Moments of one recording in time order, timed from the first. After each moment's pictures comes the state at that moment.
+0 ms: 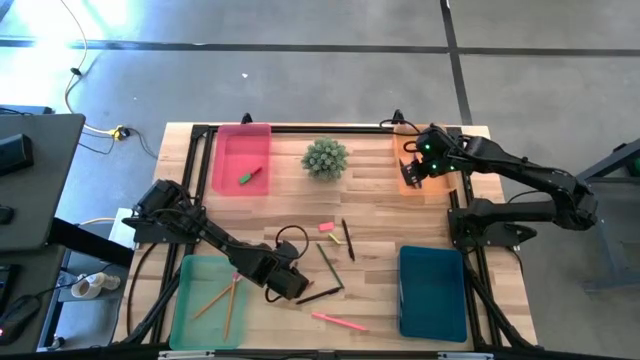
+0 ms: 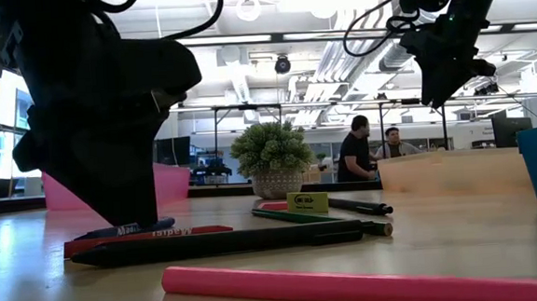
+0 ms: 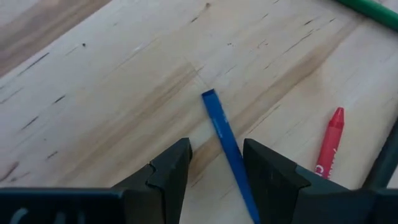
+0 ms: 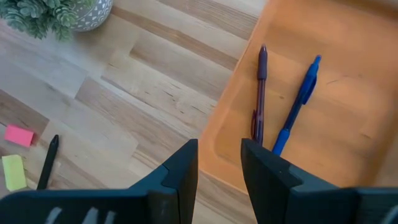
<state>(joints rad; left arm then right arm) -0.39 1.90 1.08 -0.55 -0.30 -1.39 -0.55 1.00 0.87 -0.95 0.08 0.53</state>
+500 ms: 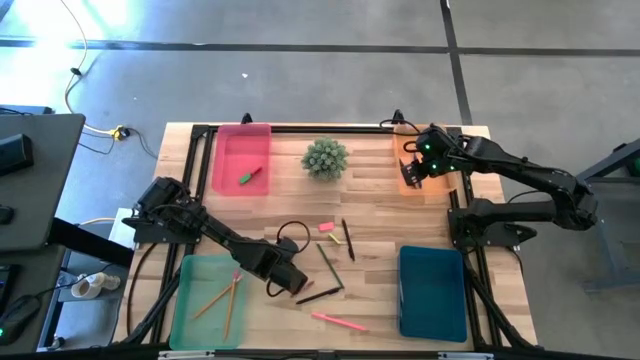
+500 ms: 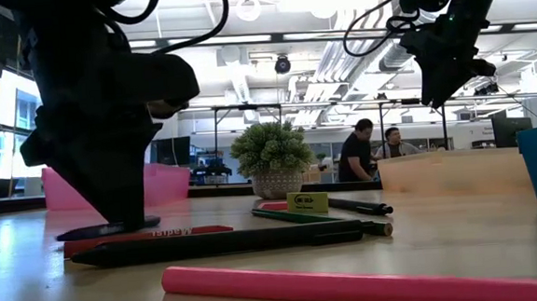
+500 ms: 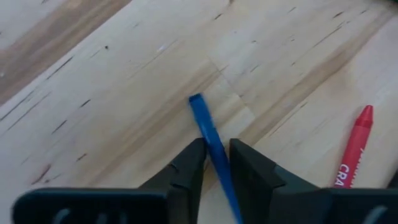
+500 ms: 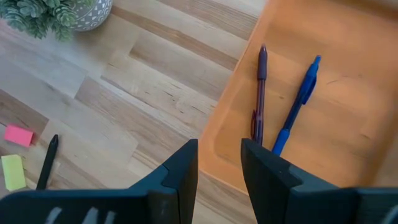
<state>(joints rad) -0.35 1.90 1.08 -0.59 -0.23 -1.33 -0.55 1.00 0.87 -0.95 0.08 0.52</state>
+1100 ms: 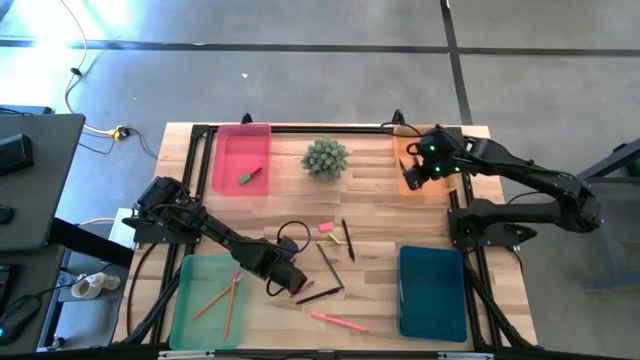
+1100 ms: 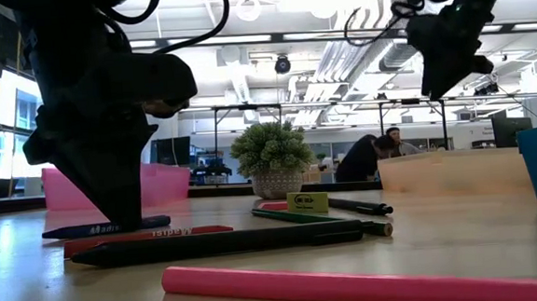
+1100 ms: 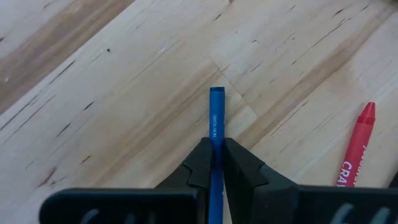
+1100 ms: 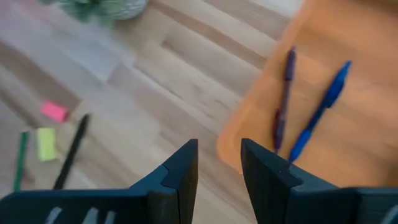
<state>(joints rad) -0.35 1.89 1.08 -0.58 -0.22 -1.30 -0.53 0.95 0.87 -0.95 0.00 0.46</state>
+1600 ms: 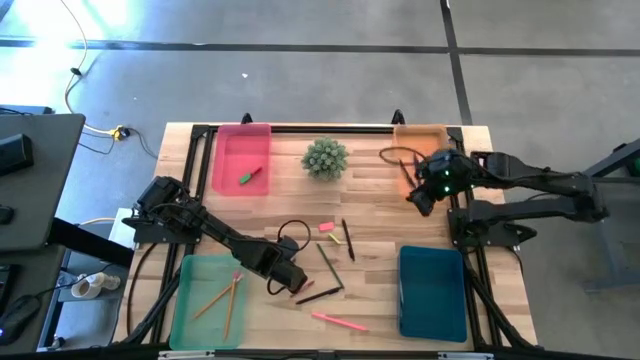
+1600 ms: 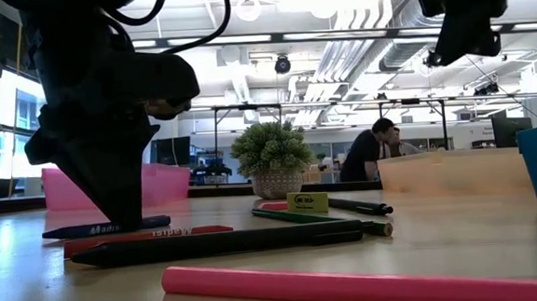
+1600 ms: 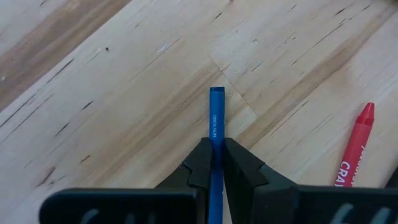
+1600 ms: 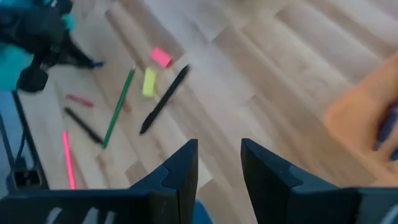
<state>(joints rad) -0.35 1.89 1.08 -0.58 -0.19 -1.30 -0.20 0.82 0.87 -0.95 -0.10 0.56</state>
